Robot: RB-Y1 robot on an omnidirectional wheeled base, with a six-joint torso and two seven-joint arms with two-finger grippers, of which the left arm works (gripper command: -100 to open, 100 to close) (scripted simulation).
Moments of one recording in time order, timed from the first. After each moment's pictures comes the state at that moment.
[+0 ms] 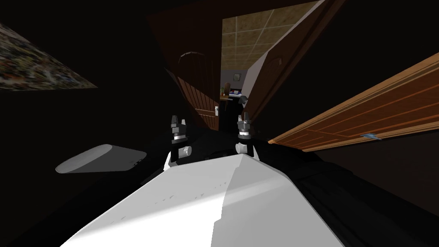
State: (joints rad) arm 0.29 0.02 0.00 -2.02 0.01 -0.46 -0.04
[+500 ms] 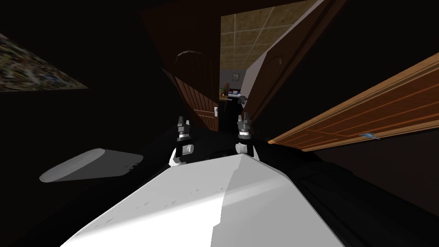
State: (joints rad) arm 0.21 0.03 -0.01 -1.88 0.01 -0.47 -0.04
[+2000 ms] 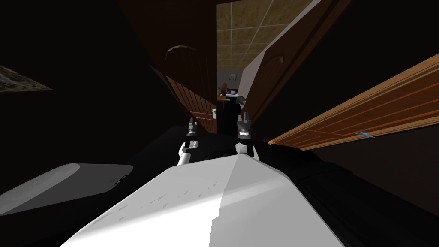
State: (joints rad) arm -0.02 0.06 -0.02 -1.49 0.01 -0.47 -0.02
